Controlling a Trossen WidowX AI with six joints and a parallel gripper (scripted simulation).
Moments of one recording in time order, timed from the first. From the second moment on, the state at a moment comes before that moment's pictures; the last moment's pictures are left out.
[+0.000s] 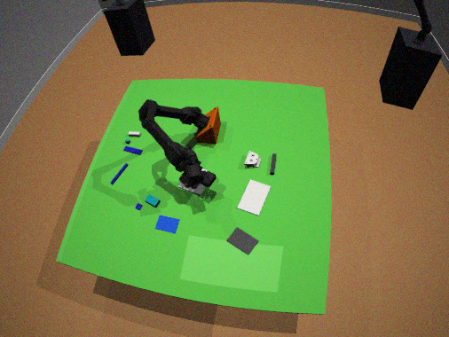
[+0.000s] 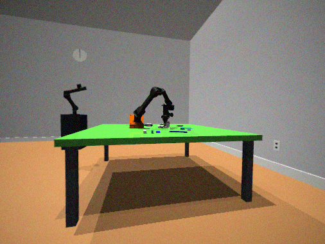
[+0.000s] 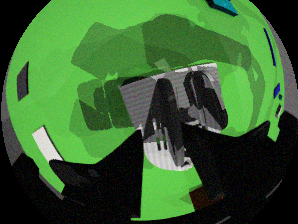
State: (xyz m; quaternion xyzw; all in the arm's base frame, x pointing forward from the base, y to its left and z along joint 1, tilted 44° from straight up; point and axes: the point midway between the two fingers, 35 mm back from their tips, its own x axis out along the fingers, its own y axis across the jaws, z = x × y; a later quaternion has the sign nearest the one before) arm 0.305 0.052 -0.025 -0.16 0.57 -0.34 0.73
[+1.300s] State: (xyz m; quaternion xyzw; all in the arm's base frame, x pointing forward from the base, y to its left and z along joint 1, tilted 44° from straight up) arm 0.306 0.046 -0.031 -0.16 0.57 -0.35 0.73
